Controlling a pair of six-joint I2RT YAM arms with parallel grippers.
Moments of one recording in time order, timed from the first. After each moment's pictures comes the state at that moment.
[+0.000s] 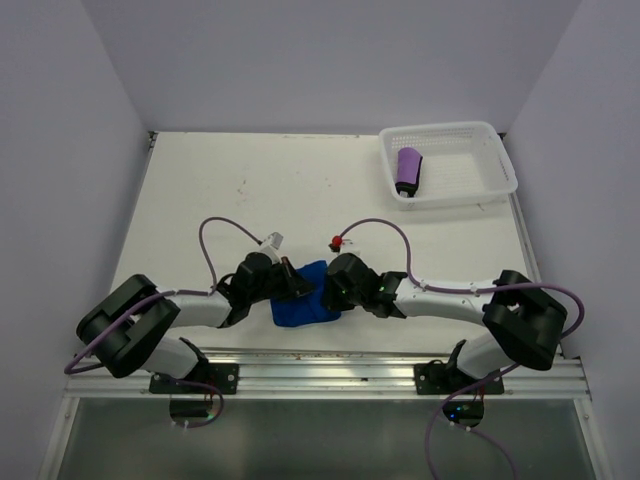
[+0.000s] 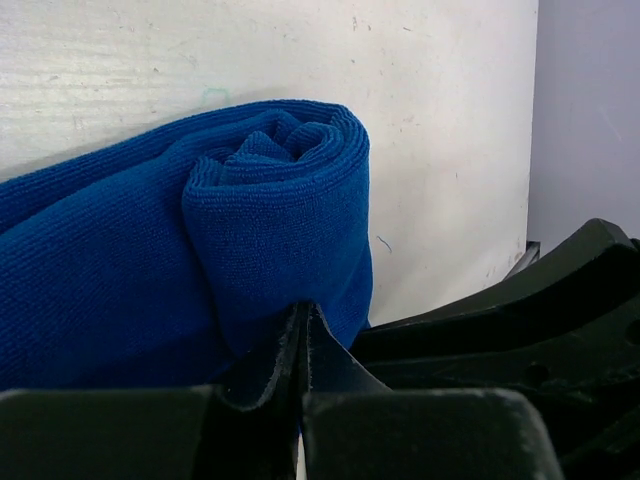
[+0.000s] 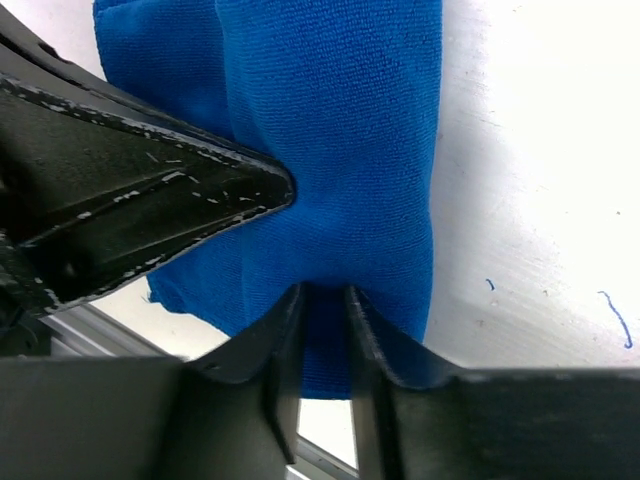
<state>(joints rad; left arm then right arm) -0.69 1.41 0.32 0.56 0.20 -0.99 1.02 1.48 0.73 -0.11 0.15 0.81</state>
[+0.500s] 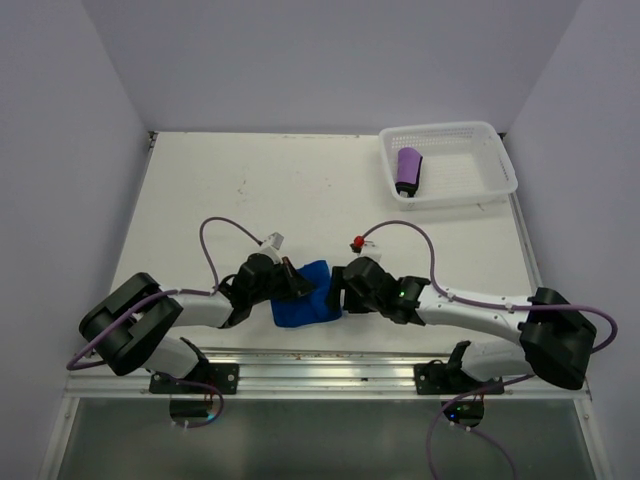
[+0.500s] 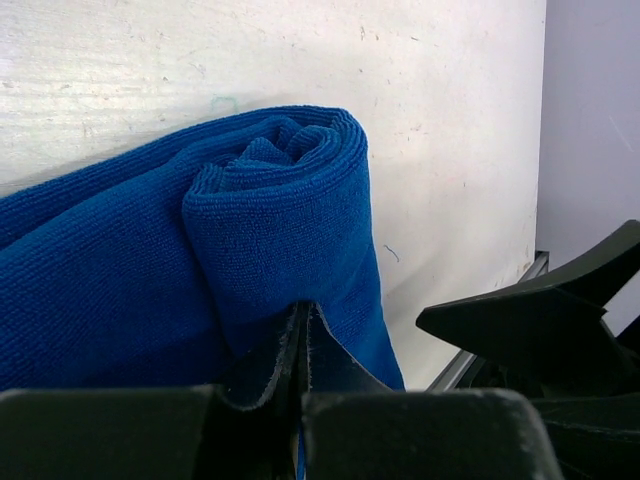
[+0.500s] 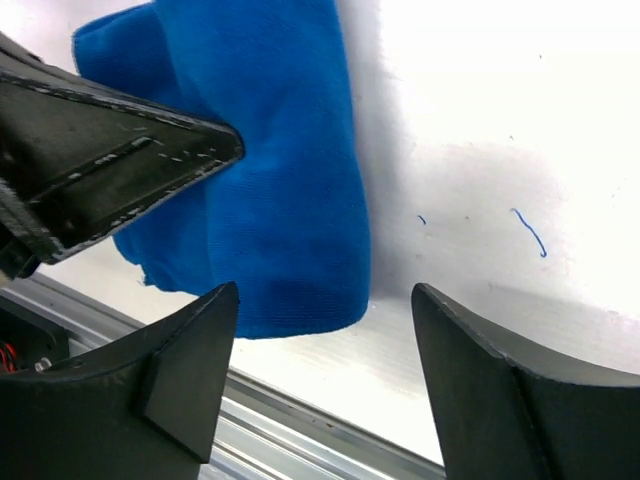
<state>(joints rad) -0.70 1.44 0.32 0.59 0.15 -0.99 1.02 1.29 0.68 -0.24 0.22 0.92</state>
